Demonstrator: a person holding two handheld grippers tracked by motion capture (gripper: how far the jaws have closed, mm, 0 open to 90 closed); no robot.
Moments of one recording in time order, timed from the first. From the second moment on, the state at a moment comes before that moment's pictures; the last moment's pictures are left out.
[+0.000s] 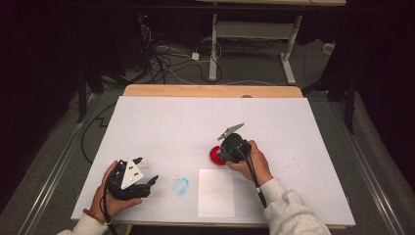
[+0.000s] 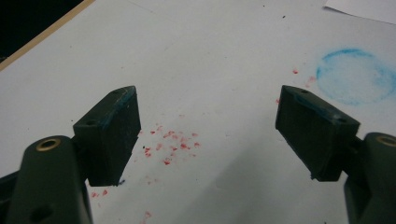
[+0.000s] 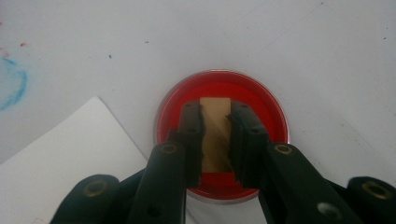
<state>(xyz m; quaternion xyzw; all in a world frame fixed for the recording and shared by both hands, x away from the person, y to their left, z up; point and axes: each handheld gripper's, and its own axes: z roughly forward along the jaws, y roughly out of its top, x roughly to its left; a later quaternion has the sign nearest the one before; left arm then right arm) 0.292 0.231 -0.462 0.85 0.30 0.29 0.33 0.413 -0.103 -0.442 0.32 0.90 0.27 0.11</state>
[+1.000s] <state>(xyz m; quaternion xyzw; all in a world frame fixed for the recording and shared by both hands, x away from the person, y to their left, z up) 0.291 0.228 -0.460 0.85 0.30 0.29 0.33 0.408 -0.104 -0.444 0.31 0.90 0.28 0.13</state>
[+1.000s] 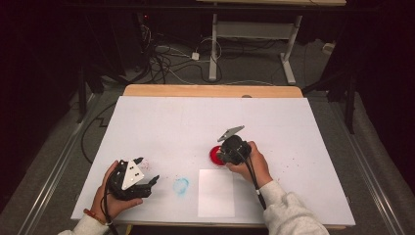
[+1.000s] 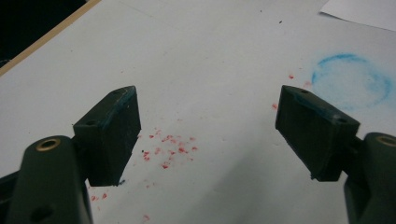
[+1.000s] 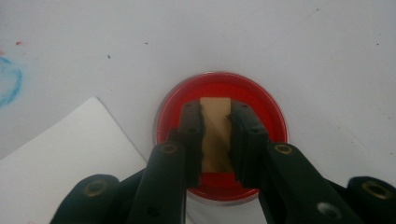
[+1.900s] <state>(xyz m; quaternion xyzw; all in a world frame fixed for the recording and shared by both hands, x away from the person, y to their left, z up) 0.292 0.227 -0.459 0.85 0.30 0.29 0.33 0.359 -0.120 -0.390 0.25 0.89 0.36 0.13</state>
